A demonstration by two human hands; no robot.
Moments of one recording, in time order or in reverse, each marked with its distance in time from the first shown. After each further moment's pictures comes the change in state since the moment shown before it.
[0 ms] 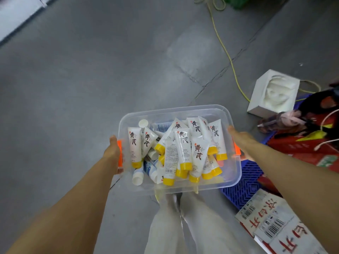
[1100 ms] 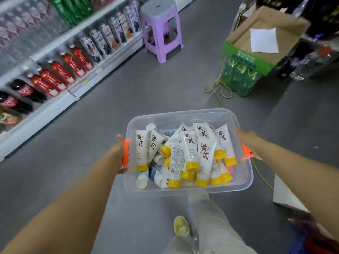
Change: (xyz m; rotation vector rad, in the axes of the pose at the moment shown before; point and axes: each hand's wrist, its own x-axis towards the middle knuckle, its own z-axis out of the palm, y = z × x) left_hand -0.025 0.560 -0.057 0.045 -0.019 0.164; right_hand 0.014 -0.539 -0.039 0.000 0.106 -0.229
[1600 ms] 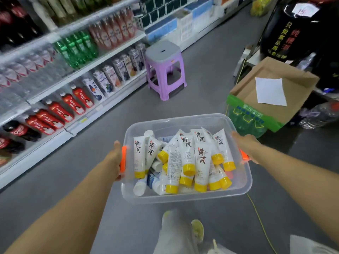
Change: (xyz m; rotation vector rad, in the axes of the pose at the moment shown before) left_hand 0.054 0.297 0.058 -0.096 0.041 0.062; right_hand 0.146 -0.294 -0.059 -0.077 0.062 -0.147
